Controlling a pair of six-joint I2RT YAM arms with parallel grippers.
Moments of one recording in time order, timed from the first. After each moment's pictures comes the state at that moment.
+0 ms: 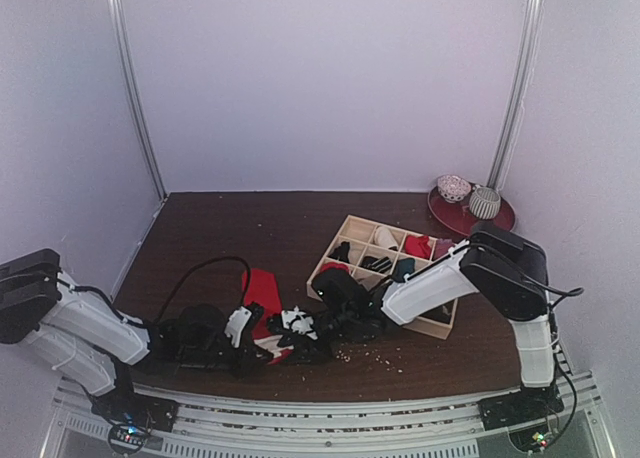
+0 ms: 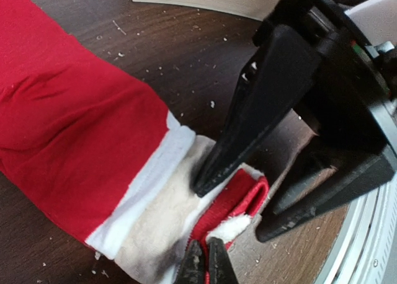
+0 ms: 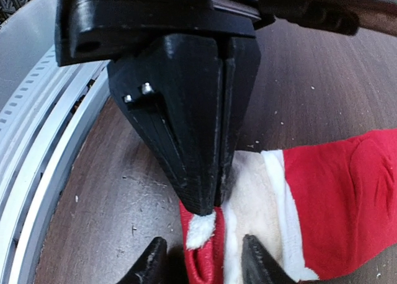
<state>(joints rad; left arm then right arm) -1.05 1.40 0.24 0.50 0.07 -0.52 1.05 2.12 1.15 0.26 -0.61 -0.42</state>
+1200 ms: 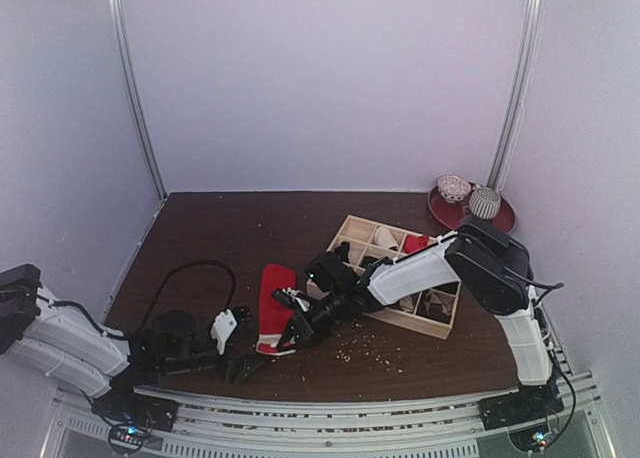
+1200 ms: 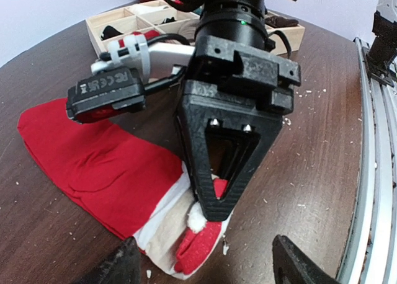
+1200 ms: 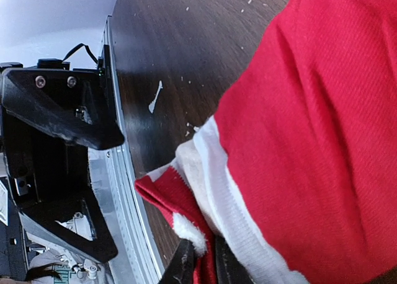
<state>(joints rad) -1.06 1.23 0.08 0.74 -0.01 -0.07 0.98 2.23 1.37 0.01 -0.82 0.58</state>
